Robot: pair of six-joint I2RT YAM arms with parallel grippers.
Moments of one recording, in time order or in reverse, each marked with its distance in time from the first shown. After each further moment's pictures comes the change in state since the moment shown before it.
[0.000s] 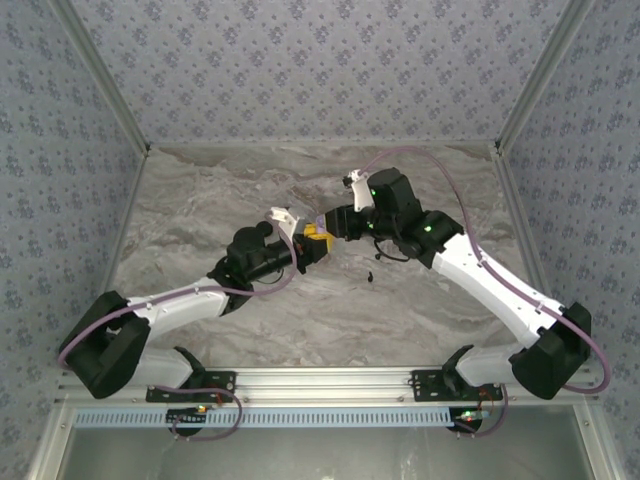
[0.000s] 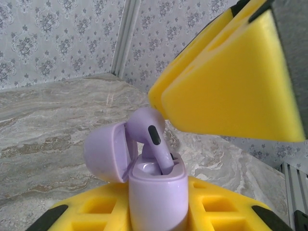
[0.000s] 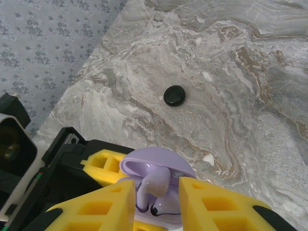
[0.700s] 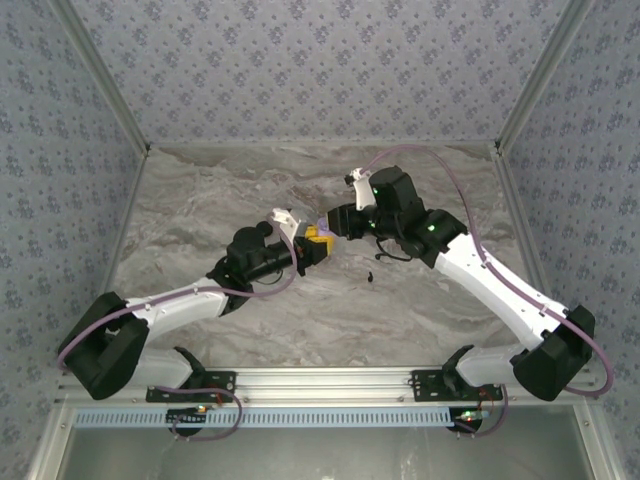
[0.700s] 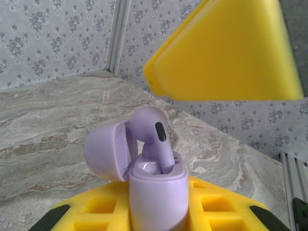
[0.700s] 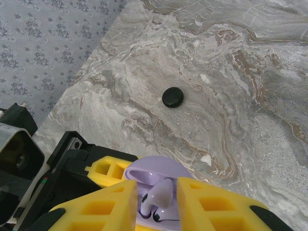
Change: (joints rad) left arm 0.000 -0.003 0.000 -0.018 0.035 0.040; right arm 0.002 -0.006 0.026 -0.022 0.007 -0.006
